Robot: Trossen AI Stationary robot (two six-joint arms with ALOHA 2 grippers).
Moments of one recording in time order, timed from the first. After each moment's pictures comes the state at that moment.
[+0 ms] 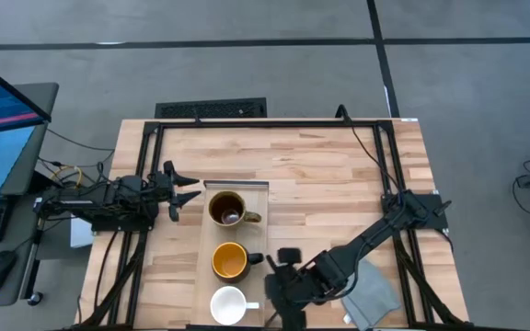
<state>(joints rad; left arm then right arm) 0.01 0.03 0.06 -0.11 -0.22 -0.09 0.63 2.09 2.01 -1.03 0.17 0.50</state>
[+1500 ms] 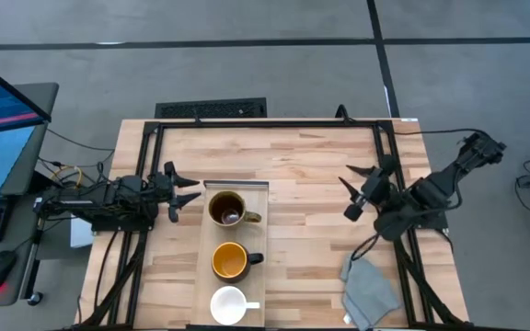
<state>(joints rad) 0.01 0.03 0.06 -0.12 -0.19 -0.07 0.64 1.00 0.96 -0.91 1.24 0.53</state>
